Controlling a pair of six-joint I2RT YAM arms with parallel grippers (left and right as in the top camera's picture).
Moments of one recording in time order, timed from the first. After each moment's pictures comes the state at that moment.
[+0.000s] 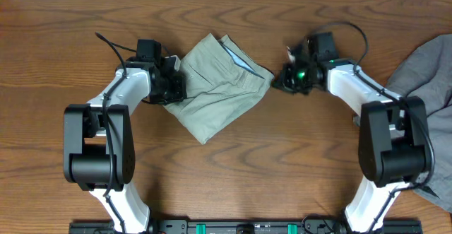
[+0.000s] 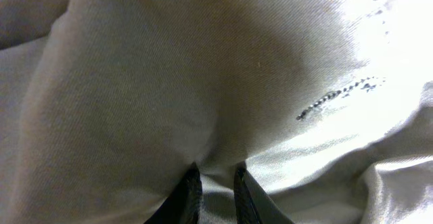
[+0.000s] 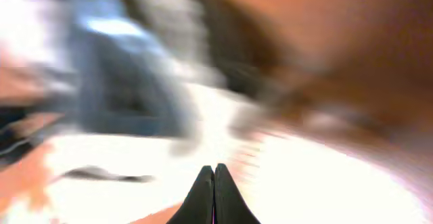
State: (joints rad) left arm -0.05 1.94 1.19 -0.59 0.36 -0.12; right arm 0.17 1.97 1.23 -0.38 -0.69 0.39
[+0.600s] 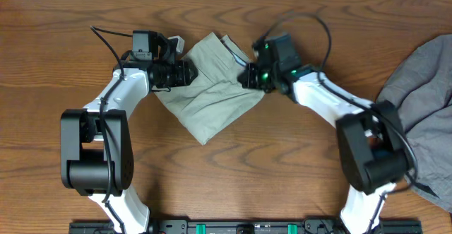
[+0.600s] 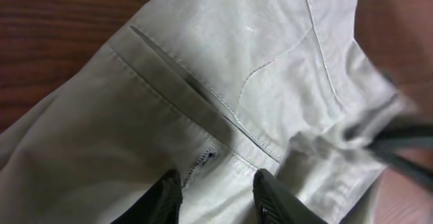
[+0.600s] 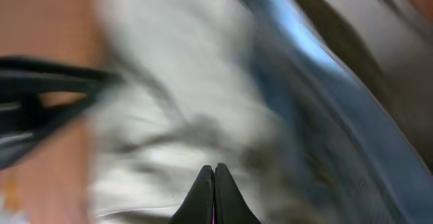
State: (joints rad) left arm -0.05 1.90 1.19 -0.37 0.54 -0.13; right arm 0.41 1.99 1.24 -0.20 -0.45 0.60
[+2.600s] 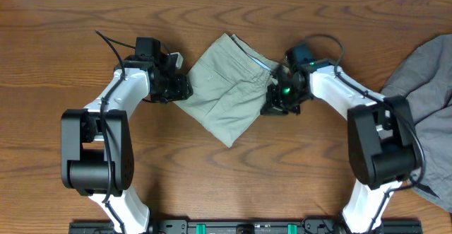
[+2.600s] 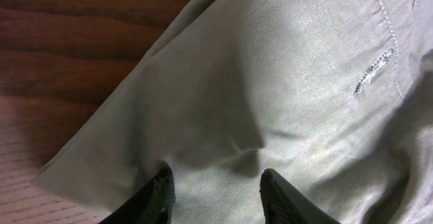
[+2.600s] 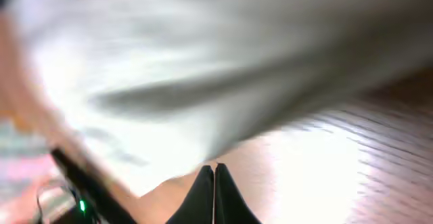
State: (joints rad) left arm -0.05 1.90 1.19 -0.60 0.41 -0.09; right arm 0.29 1.97 1.27 -0.75 -0.64 0.29
